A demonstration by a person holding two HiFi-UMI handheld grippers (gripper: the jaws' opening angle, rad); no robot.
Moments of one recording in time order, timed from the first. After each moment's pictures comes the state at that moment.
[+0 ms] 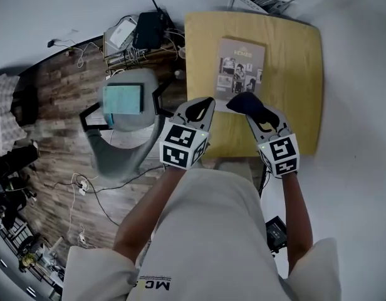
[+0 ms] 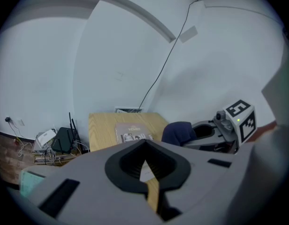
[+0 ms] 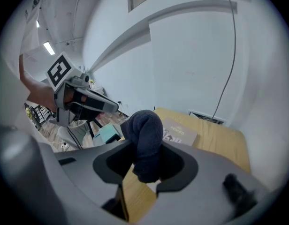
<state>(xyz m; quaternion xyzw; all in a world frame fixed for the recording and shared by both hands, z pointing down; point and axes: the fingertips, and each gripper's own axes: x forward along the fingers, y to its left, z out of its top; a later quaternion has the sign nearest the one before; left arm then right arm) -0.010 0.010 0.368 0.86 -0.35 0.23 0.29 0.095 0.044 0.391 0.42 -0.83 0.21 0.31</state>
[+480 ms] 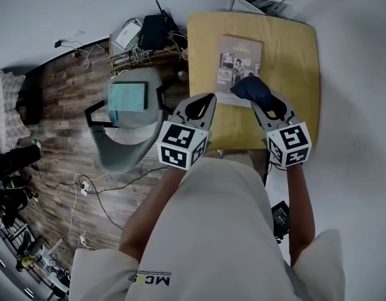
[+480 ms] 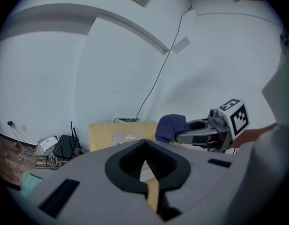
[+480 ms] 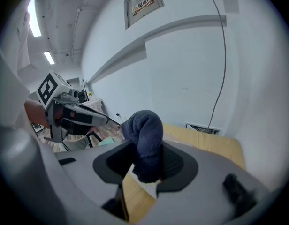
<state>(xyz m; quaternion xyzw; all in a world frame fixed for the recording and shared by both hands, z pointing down) -0.011 0.036 0.311 0.87 -0.36 0.20 0.27 0.102 0.042 0.328 0.45 -0.84 0.20 0.24</state>
